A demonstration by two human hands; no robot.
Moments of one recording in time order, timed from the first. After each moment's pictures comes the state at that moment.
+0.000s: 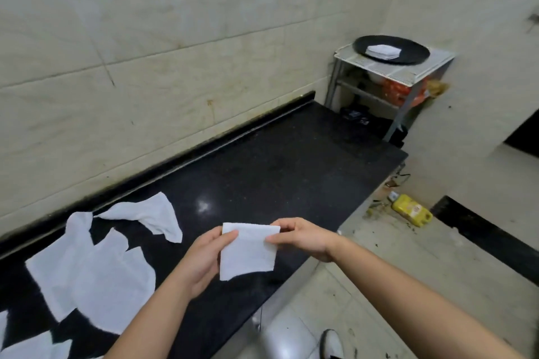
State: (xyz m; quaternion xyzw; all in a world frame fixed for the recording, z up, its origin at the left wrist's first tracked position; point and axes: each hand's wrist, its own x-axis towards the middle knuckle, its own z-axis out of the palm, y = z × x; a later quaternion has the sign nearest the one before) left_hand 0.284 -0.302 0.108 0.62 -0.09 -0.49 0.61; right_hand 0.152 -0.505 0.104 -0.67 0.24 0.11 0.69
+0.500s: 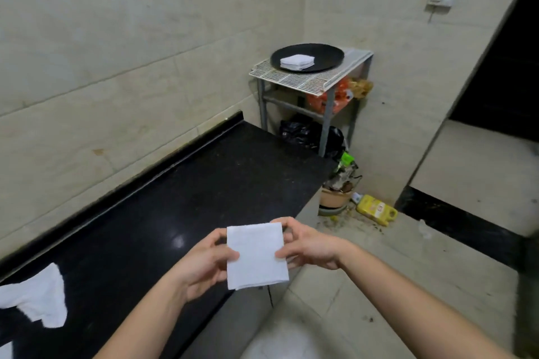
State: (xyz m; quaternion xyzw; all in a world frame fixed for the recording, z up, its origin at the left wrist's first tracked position) left_hand 0.160 -0.561 0.134 0.61 -0.13 -0.56 0.54; right_hand -0.017 -0.744 0.113 -0.60 0.25 0.06 0.75
